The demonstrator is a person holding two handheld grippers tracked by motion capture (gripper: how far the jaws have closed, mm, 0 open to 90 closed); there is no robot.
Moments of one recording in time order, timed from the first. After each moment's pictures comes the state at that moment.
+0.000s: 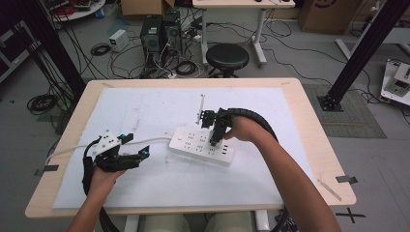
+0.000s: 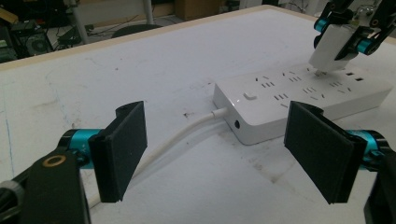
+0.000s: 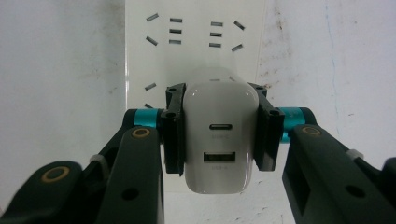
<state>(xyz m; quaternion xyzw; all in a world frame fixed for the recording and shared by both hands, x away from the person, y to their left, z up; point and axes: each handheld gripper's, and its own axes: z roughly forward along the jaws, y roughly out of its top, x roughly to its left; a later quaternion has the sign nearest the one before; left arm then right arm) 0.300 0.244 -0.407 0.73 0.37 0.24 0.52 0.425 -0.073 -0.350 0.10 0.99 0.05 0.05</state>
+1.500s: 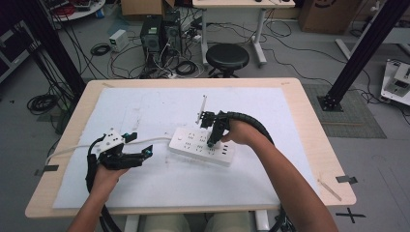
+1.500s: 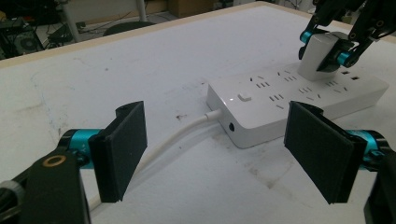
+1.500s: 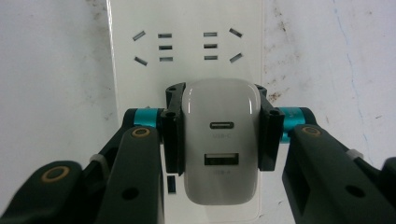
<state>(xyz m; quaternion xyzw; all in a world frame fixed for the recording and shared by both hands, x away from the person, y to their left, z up) 0.307 0.240 -0.407 0.73 0.37 0.24 0.52 0.430 -0.076 -0.368 0.15 0.98 0.08 0.04</state>
